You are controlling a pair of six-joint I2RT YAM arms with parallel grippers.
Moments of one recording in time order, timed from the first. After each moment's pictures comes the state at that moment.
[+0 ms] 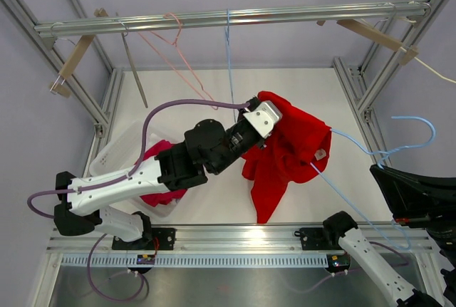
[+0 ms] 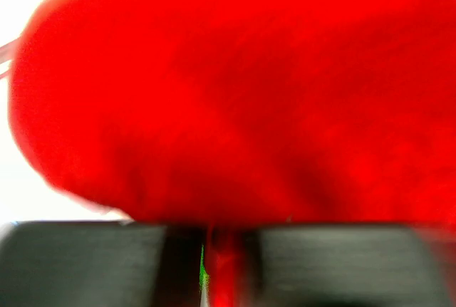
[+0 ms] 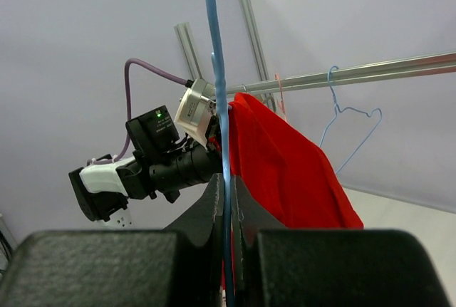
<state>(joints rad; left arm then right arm) -1.31 1.35 1.45 0.06 -0.41 0.30 0.47 0.33 1.43 -0.54 -0.25 0.48</state>
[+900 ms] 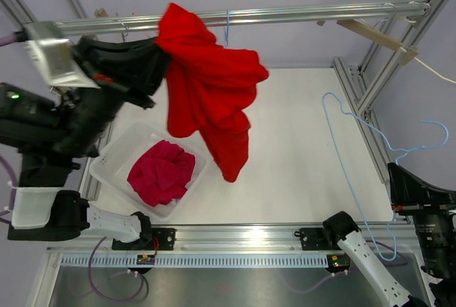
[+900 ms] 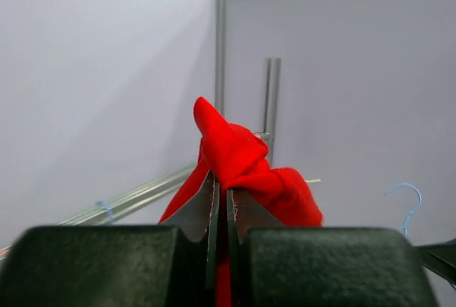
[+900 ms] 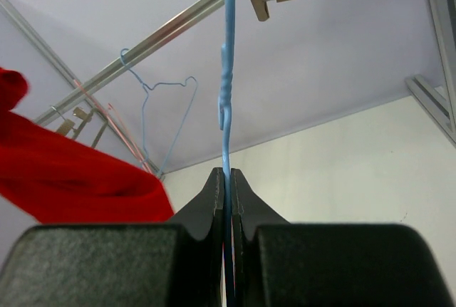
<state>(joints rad) -1.31 1.24 2.17 -0.35 -0.37 0.19 0.49 0.13 1.26 -0.81 0.35 0.46</state>
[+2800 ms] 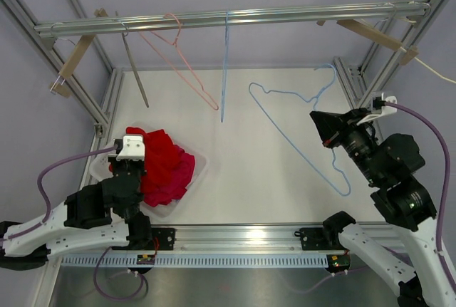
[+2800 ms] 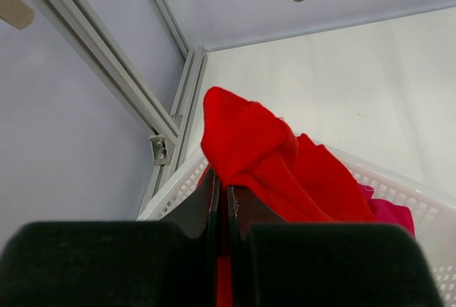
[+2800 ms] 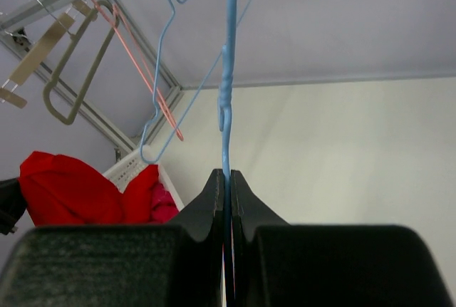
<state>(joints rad) -1.30 0.44 0.81 -0.62 -1.42 0.04 0.49 0.60 1.14 -0.47 0.05 0.42</state>
